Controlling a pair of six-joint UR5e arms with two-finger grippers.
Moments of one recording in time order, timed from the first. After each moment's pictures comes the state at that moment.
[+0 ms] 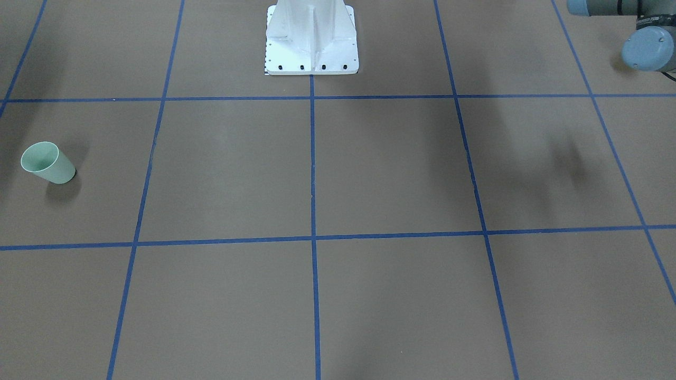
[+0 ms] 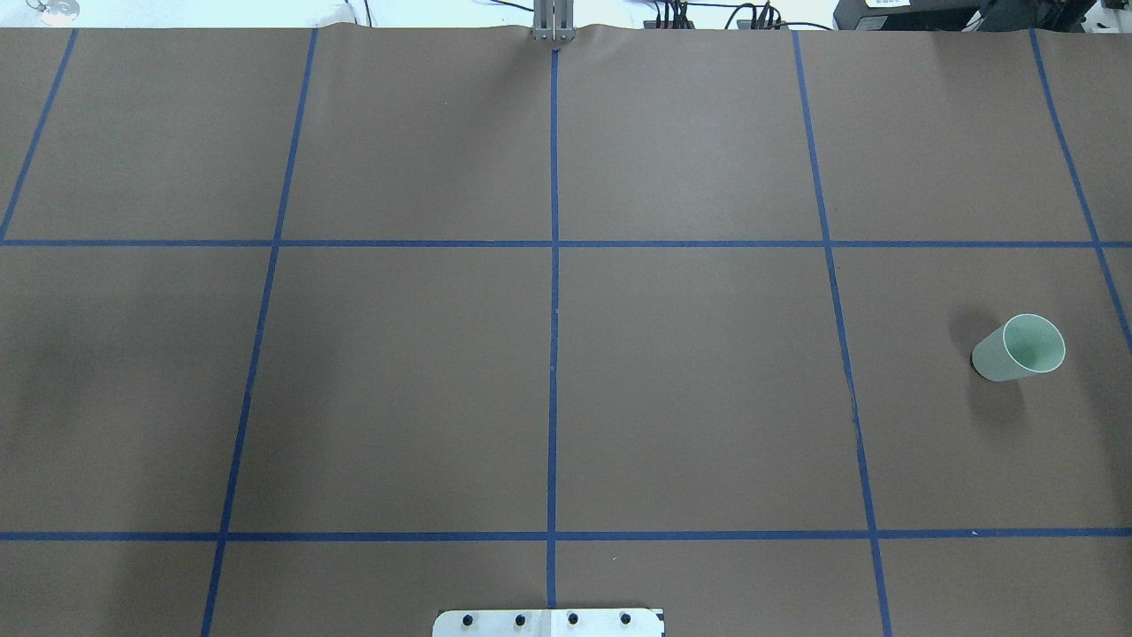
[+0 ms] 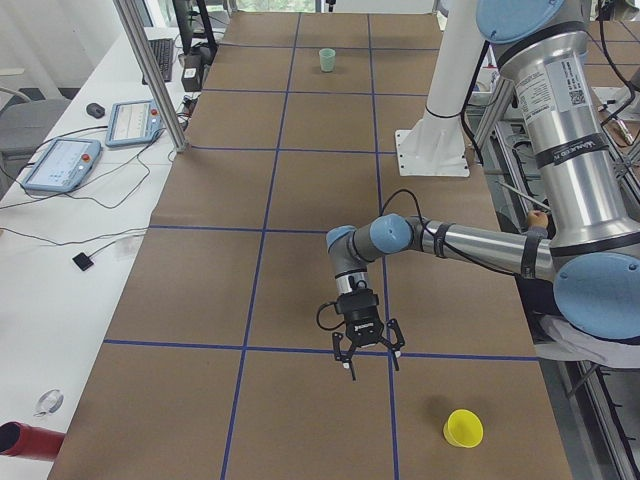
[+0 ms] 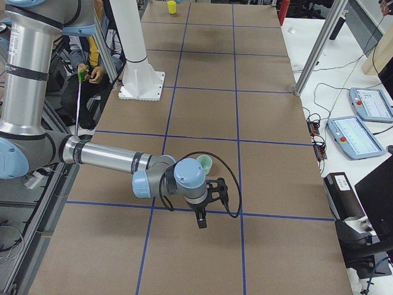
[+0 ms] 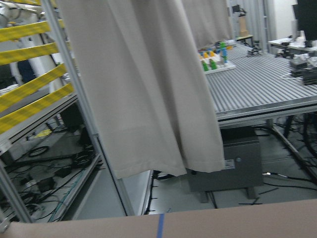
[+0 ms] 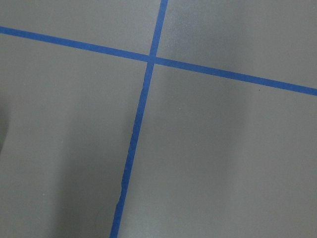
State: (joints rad) left arm -0.85 -1.23 -1.97 -0.98 -1.48 -2.32; right arm 1.59 -1.81 1.65 -1.24 2.34 -0.09
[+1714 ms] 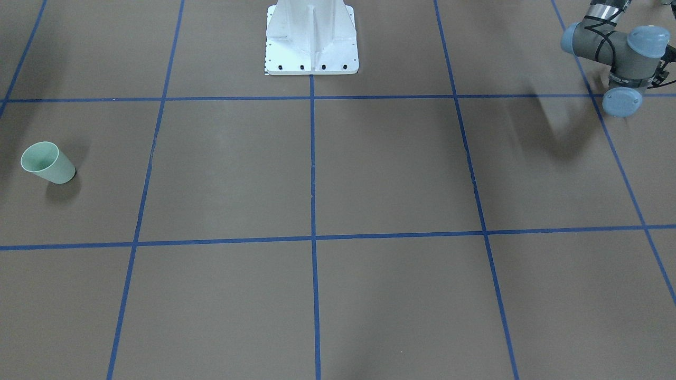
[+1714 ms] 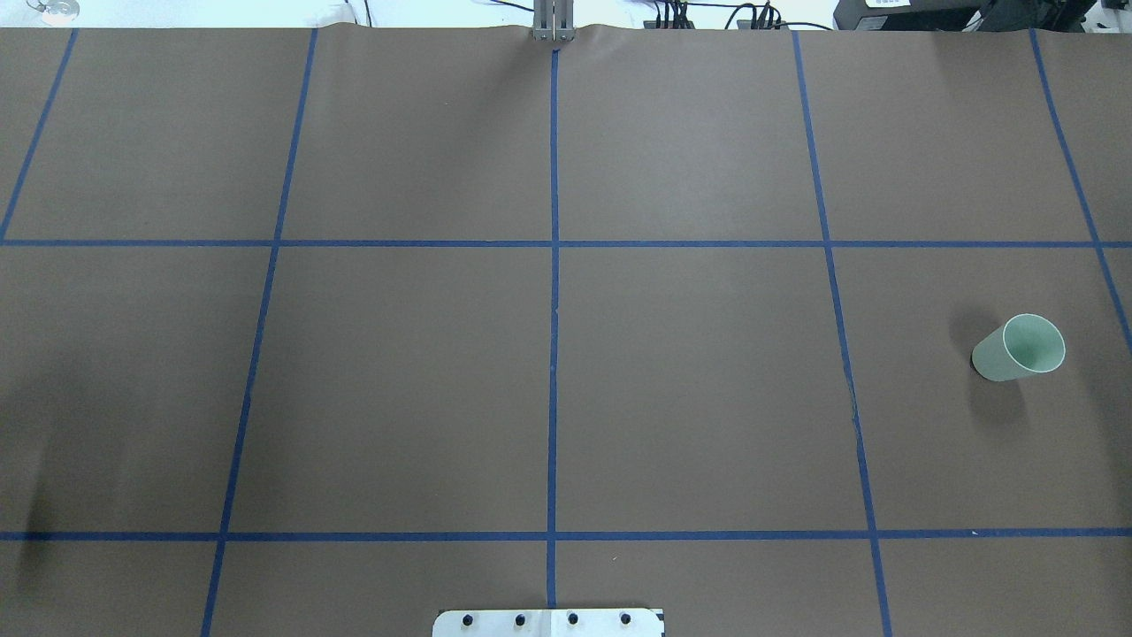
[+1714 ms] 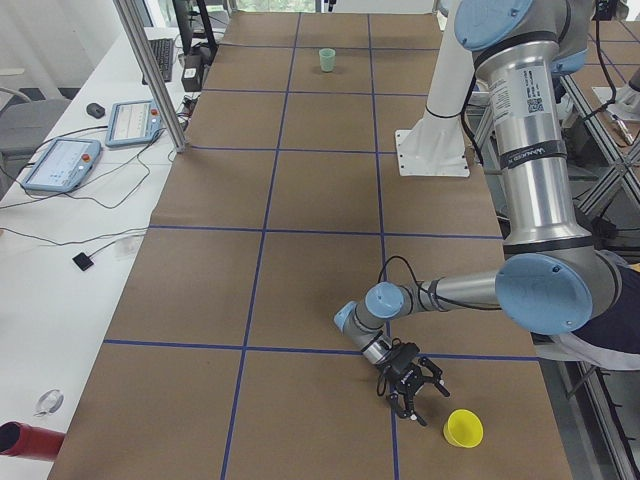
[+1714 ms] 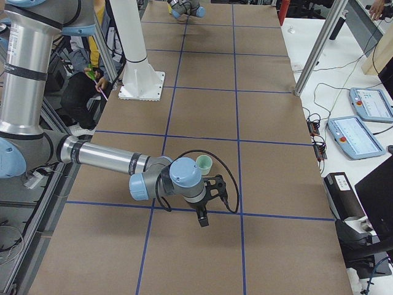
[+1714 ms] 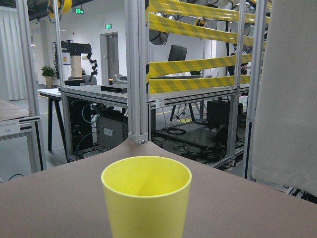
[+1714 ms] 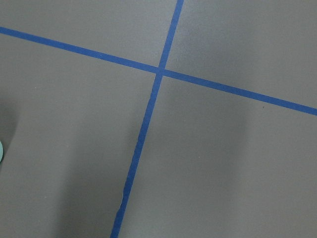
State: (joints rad) left arm -0.66 -1.31 -1.47 -1.12 -1.99 -2.70; right arm 1.59 -1.83 1.65 -1.14 2.34 -0.10
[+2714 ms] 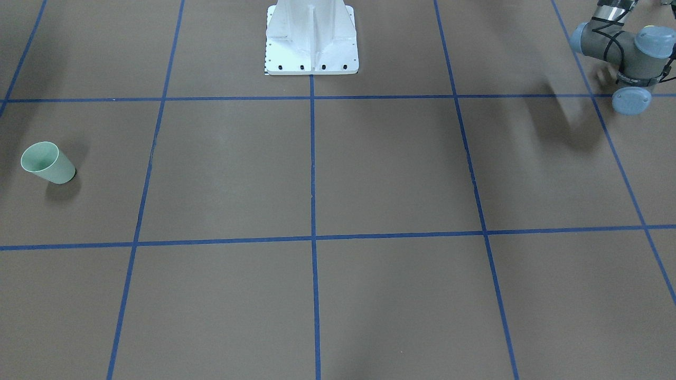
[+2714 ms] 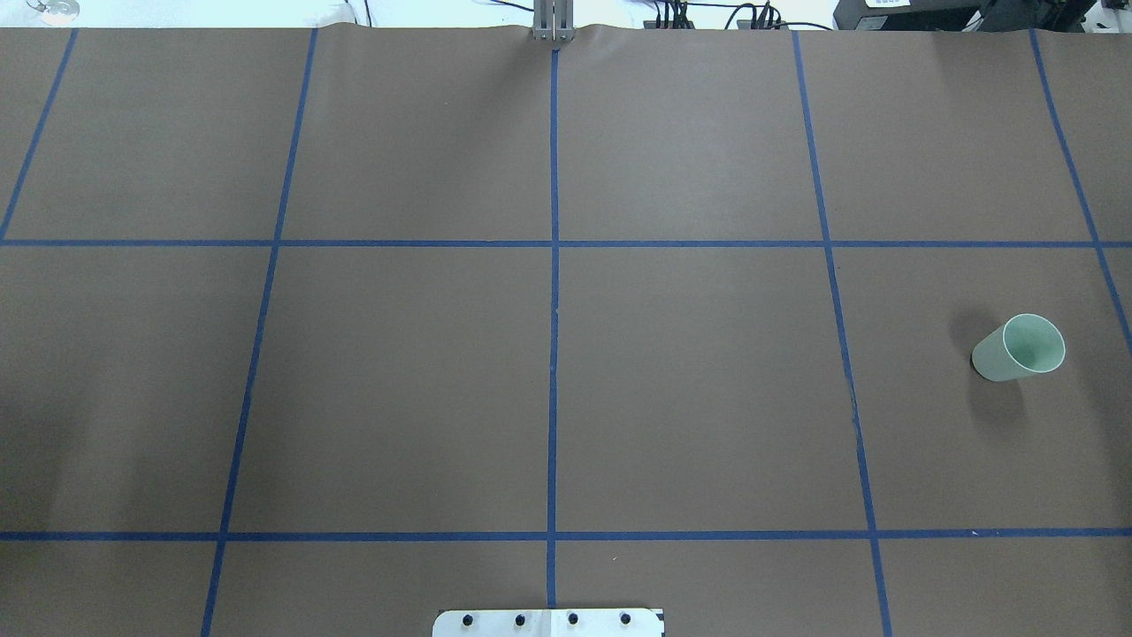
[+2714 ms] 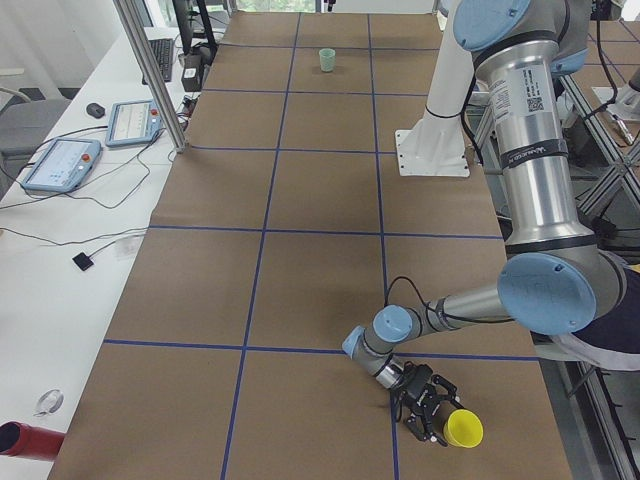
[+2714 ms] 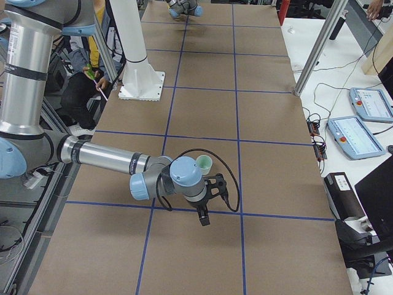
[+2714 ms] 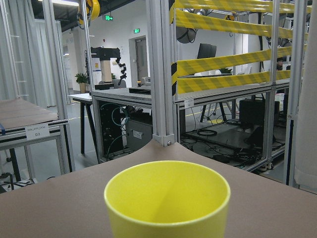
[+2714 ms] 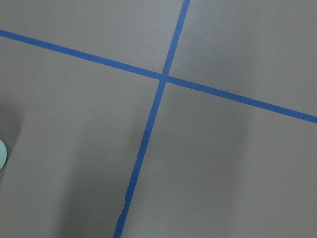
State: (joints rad) left arm -0.65 -1.30 -1.33 -1.20 -2.07 -2.69; right arm 1.59 -1.83 1.65 -1.13 2.35 -0.09
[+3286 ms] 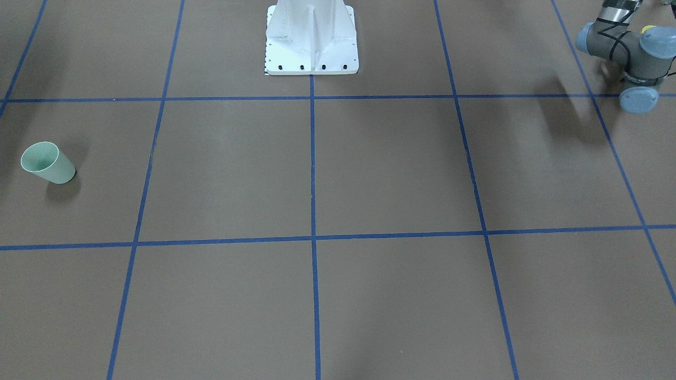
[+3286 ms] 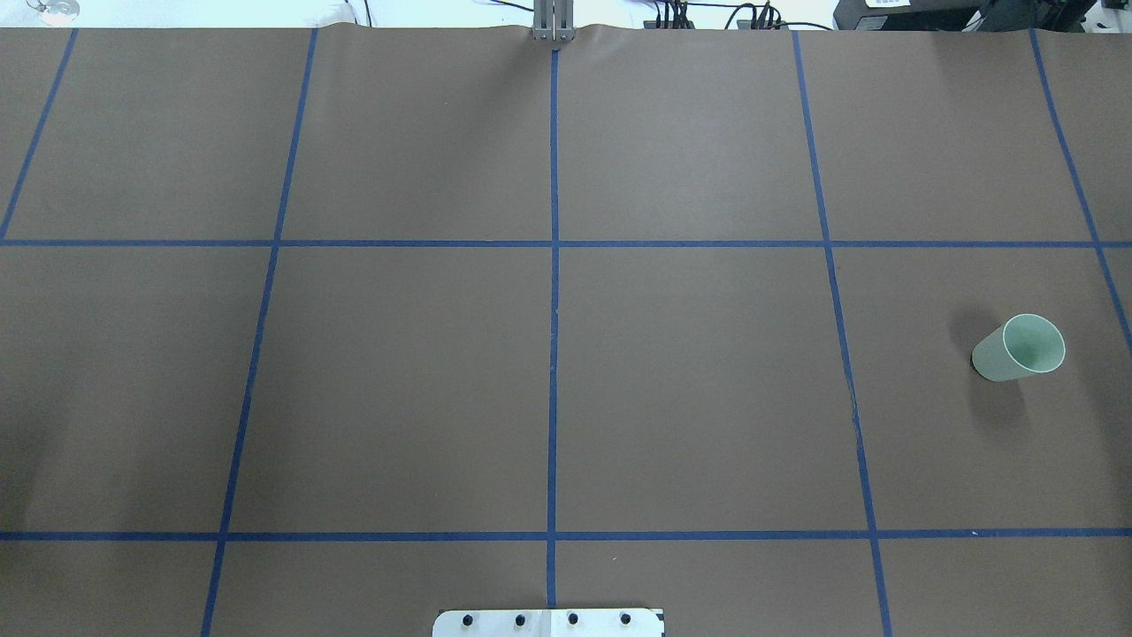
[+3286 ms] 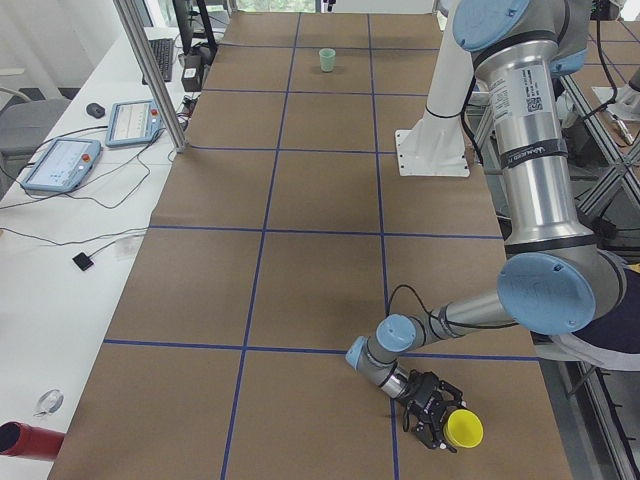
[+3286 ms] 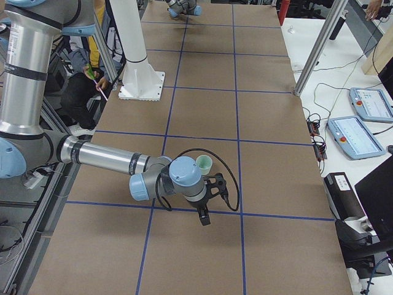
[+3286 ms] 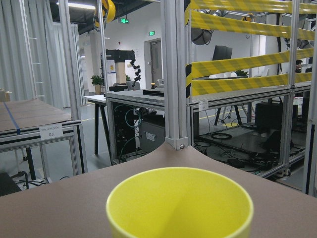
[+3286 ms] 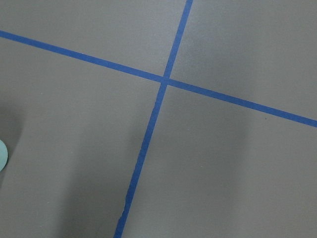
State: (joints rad) left arm -0.65 -1.30 -1.27 -1.23 -2.12 -2.69; right arm 1.59 -1.83 1.65 -1.12 2.35 -0.09
